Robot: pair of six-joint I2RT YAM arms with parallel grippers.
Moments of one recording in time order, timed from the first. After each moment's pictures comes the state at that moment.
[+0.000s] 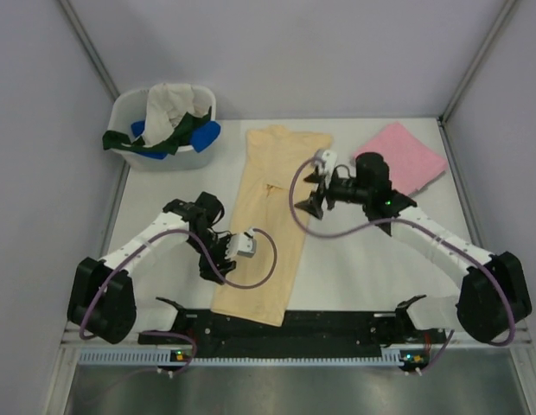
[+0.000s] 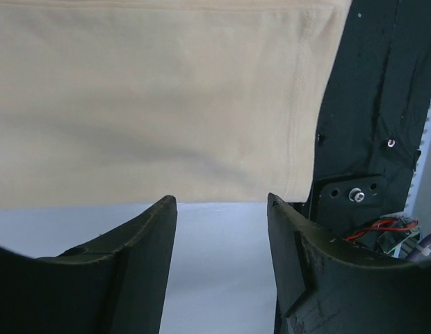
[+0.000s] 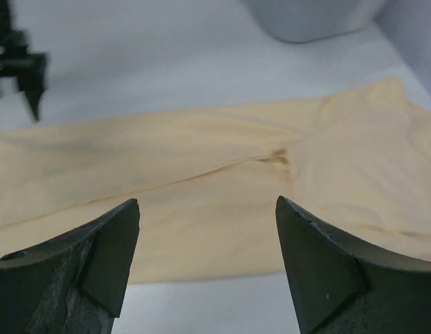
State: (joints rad) left arm -0.42 1.31 0.90 -1.11 0.56 1.08; right arm 0.41 1.34 0.96 0.09 -0.65 -0.22
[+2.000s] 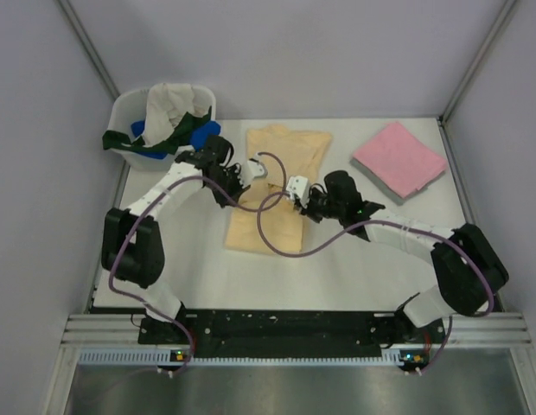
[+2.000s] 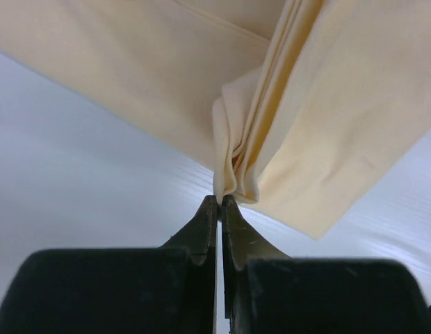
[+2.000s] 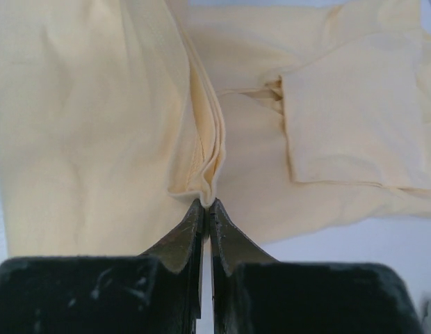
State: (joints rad) left arm -0.34 1.63 1.31 -0.84 0.36 0.79; right arm 0.66 1.44 0.80 0.12 -0.36 -0.55
